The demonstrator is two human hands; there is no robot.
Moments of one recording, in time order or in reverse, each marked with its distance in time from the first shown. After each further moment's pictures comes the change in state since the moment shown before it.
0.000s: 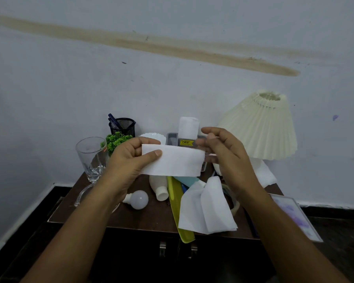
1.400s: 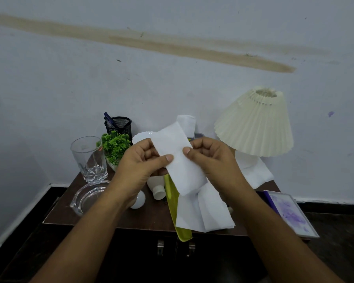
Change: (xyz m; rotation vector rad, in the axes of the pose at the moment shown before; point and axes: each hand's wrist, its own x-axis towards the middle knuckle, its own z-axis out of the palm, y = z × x) left_hand -0.005 -0.011 0.025 -0.155 -0.109 0.051; right_hand -0.001 0.012 0.012 0.028 -0.118 0.048
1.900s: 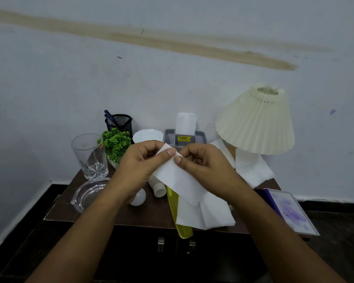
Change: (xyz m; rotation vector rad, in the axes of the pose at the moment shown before) left_hand -0.002 0.005 -0.002 0.236 -0.054 0.092; right_hand -0.004 -0.001 0.005 -0.401 -0.169 -0.117
